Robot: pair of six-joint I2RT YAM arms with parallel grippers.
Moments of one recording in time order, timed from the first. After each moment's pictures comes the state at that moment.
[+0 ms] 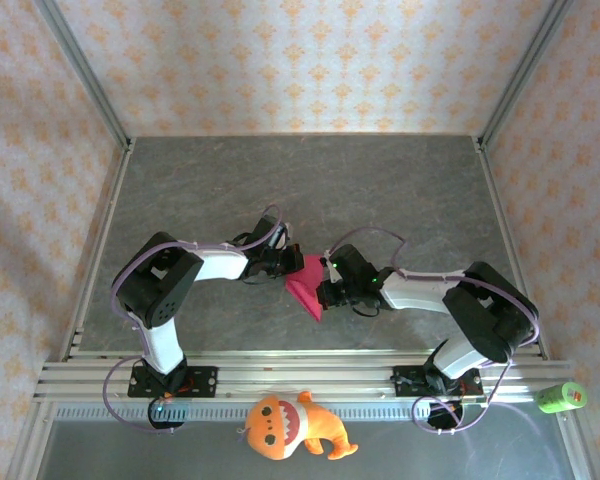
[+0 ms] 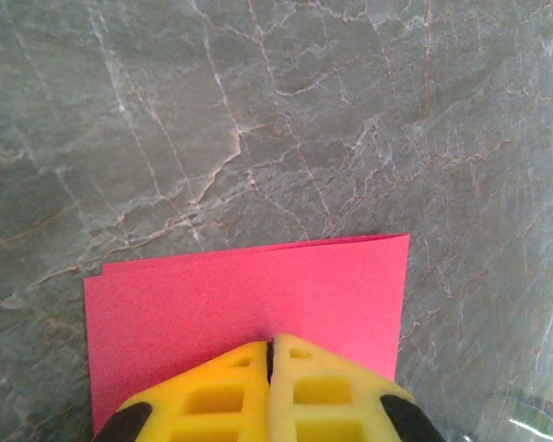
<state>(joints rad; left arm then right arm) -0.56 1.81 0.84 0.08 0.32 -0.81 0.78 1.53 0.60 -0.04 -0.25 0.51</state>
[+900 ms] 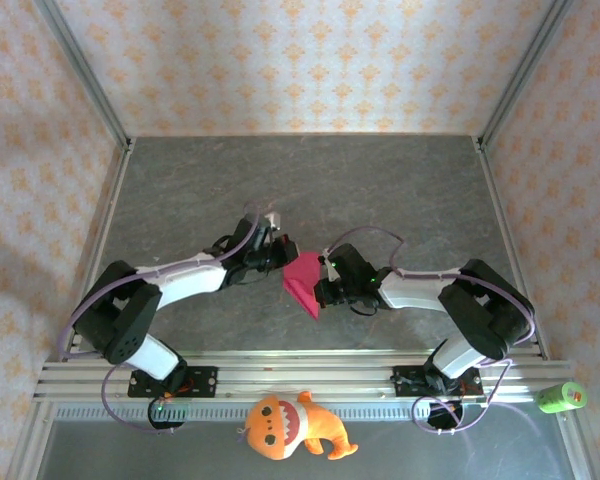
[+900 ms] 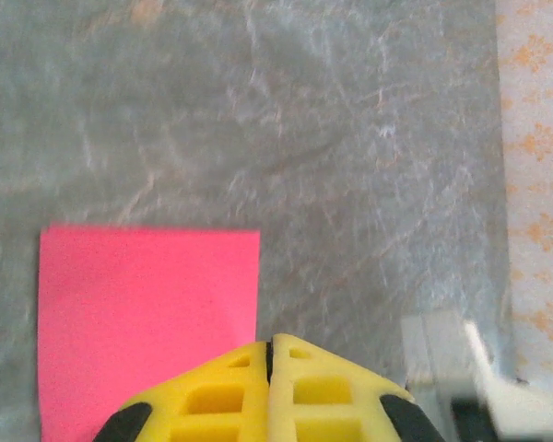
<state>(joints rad) -0.58 1.51 0.70 0.13 0.27 -0.93 0.78 1.55 0.61 0.01 -0.25 0.52</state>
